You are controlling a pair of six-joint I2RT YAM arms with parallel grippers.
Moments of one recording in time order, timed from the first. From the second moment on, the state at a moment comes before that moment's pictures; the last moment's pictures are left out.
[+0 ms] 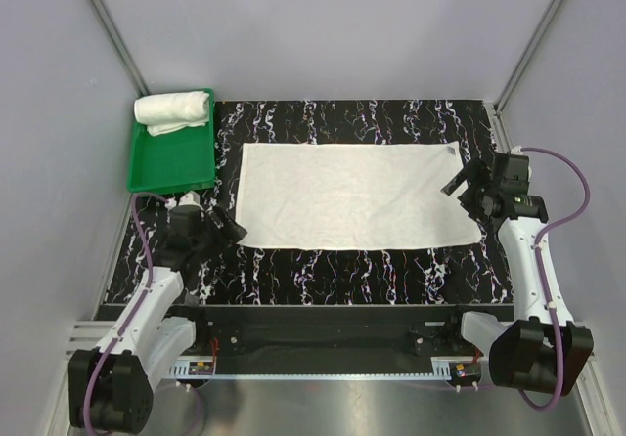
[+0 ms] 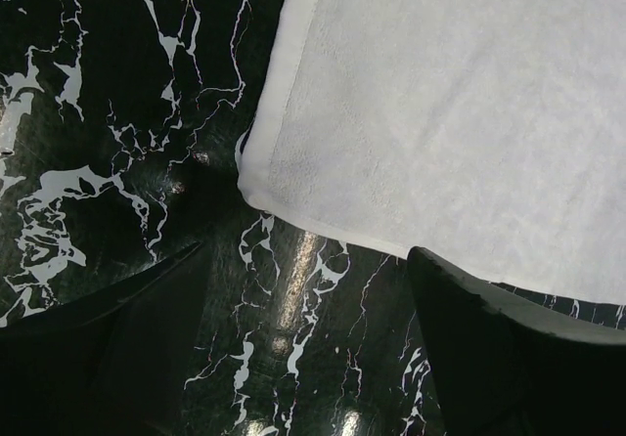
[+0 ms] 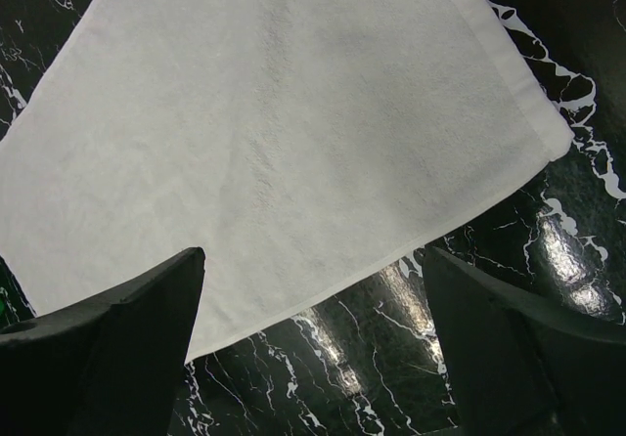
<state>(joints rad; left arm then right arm) -0.10 0.83 0.41 -0.35 0.12 -0.67 -0.15 1.08 0.96 -0.69 -0.05 0.61</state>
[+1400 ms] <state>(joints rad) -0.10 1.14 0.35 -0.01 0.21 -0.69 -0.54 1.44 0.82 -0.57 -0.09 0.62</state>
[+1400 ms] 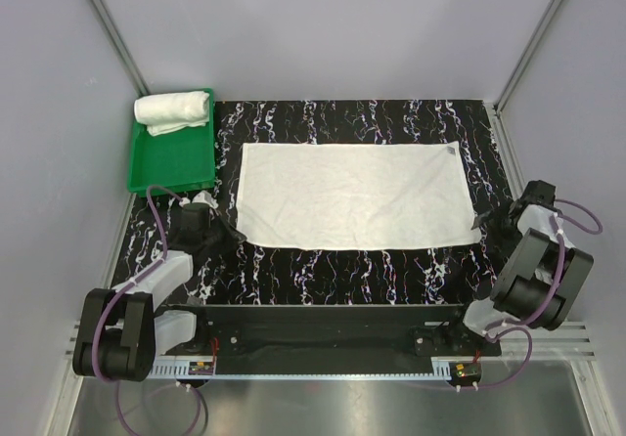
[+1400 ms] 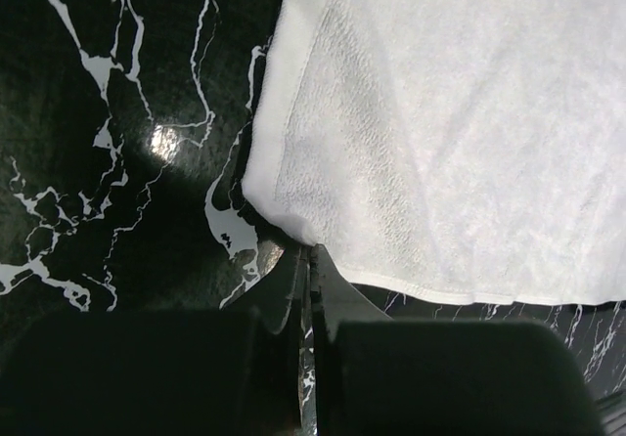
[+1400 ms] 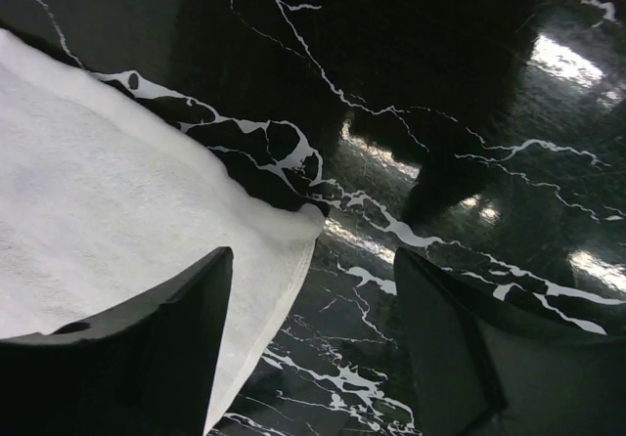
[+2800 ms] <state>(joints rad) -0.10 0.88 0.39 -0.15 0.25 -0.69 -0.55 1.27 0.83 -0.57 -0.21 0.63</state>
